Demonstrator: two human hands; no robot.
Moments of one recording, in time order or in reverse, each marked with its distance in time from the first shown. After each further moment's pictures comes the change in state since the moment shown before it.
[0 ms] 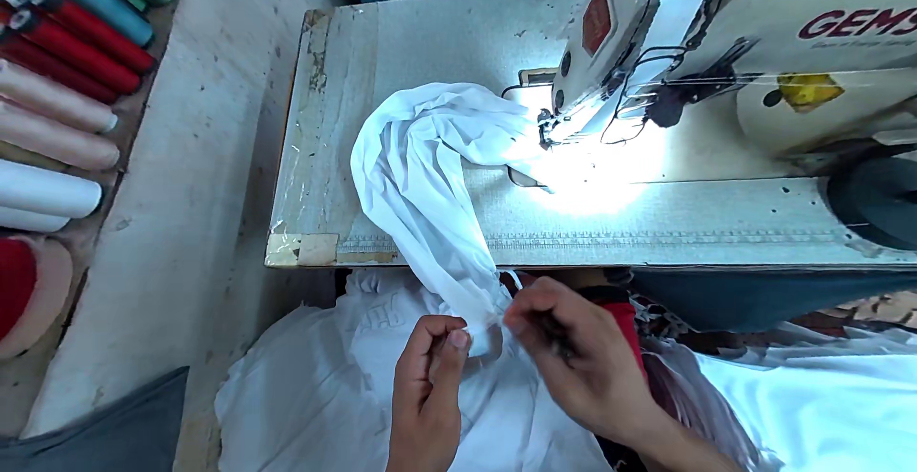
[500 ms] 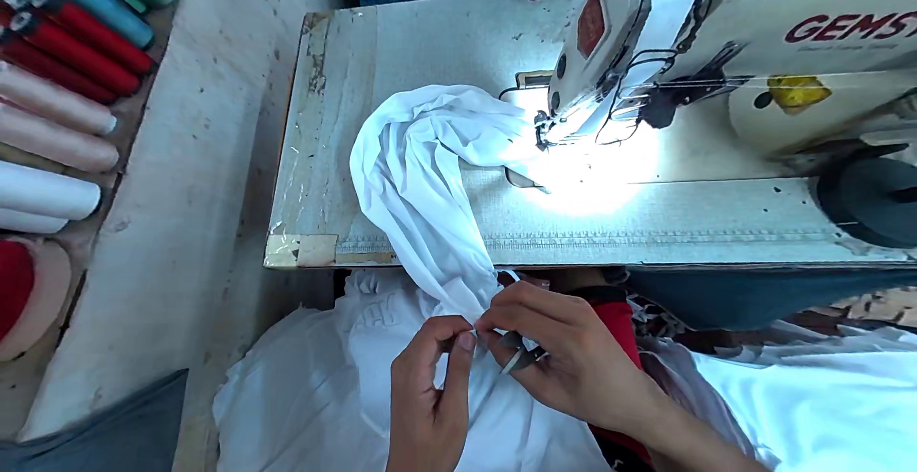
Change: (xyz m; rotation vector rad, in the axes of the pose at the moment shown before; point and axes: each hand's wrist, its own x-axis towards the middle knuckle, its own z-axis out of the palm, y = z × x) left_hand 0.003 0.005 -0.001 0.352 -0.036 0.188; right_hand 0.007 0.004 -0.003 -0.216 -0.163 -0.160
